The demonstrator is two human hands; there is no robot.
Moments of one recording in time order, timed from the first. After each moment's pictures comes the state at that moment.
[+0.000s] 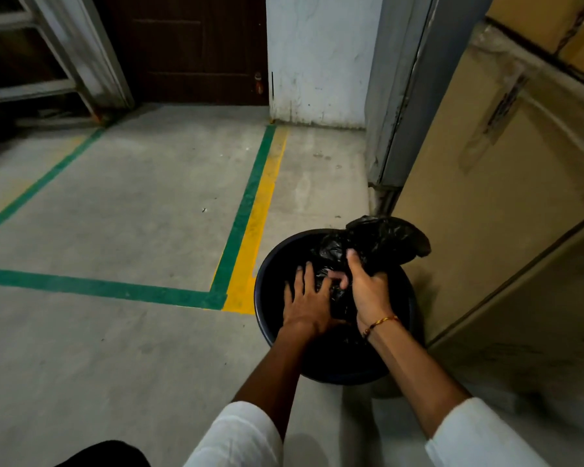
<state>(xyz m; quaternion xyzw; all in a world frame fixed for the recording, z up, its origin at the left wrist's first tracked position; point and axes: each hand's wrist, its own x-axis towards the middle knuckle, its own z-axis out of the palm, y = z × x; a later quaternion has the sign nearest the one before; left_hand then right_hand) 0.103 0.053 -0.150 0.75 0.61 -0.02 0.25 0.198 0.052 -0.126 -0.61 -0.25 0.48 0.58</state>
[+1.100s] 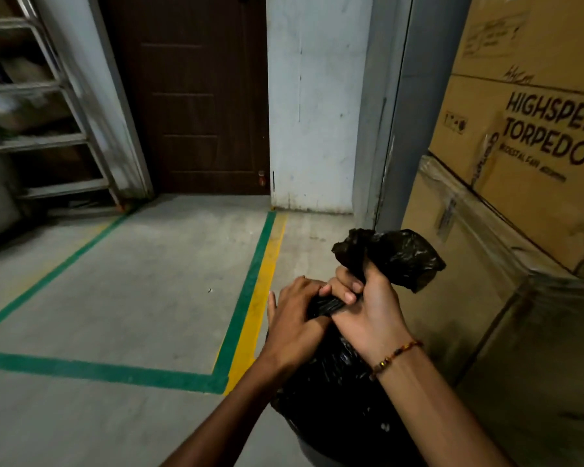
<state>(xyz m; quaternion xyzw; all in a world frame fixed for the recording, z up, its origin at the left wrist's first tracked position) 0.069 0.032 0.021 0.71 0.50 0.40 0.30 0.179 0.037 0.064 -0.23 -0.16 0.70 0.65</state>
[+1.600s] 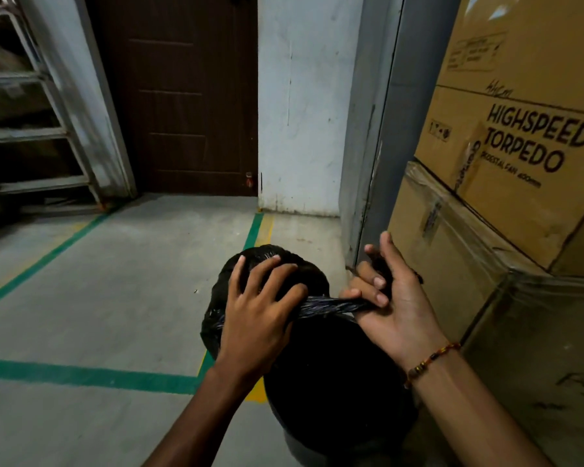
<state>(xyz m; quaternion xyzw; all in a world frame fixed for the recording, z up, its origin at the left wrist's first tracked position) 0.028 0.028 0.019 0.81 0.45 0.34 -0.19 0.205 0.008 0.088 -0.25 -0.21 0.68 0.66</state>
